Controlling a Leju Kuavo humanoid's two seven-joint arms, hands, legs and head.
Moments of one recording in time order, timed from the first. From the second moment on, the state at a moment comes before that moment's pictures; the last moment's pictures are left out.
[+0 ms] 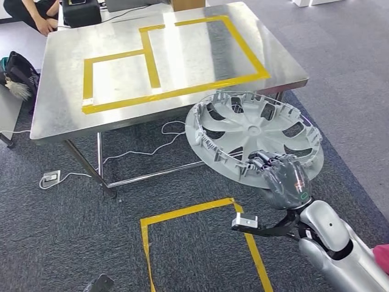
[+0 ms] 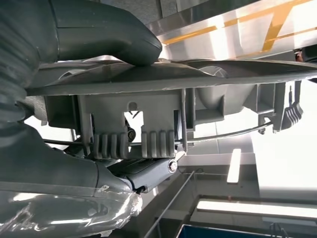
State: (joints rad) left arm 0.28 0.21 -0.52 -1.06 -0.03 0.50 0.13; right arm -0.19 -0.47 0.57 -1.76 1.08 -0.30 0.00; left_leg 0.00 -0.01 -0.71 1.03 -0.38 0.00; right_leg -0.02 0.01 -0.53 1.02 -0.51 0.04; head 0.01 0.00
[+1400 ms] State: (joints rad) left arm 0.31 0.18 -0.48 -1.09 -0.11 0.52 0.18; right arm -0.20 -0.47 0.58 -1.76 1.08 -0.28 -0.01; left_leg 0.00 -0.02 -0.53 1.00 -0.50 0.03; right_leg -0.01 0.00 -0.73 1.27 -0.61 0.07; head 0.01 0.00
